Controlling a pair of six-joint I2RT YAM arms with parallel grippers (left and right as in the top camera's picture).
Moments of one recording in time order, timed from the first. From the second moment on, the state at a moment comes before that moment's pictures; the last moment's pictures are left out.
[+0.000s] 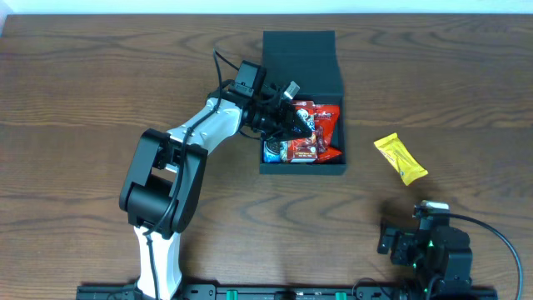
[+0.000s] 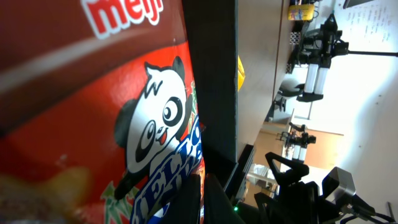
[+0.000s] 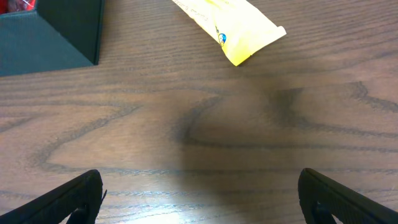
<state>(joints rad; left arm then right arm) -0.40 2.09 1.38 -0.40 1.04 -0.47 0.04 0.13 0.32 -0.98 0.03 0.16</state>
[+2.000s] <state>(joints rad) -0.26 0.52 0.46 -0.93 -0.03 -0.23 0.04 0.13 0.32 -0.98 0.03 0.16</state>
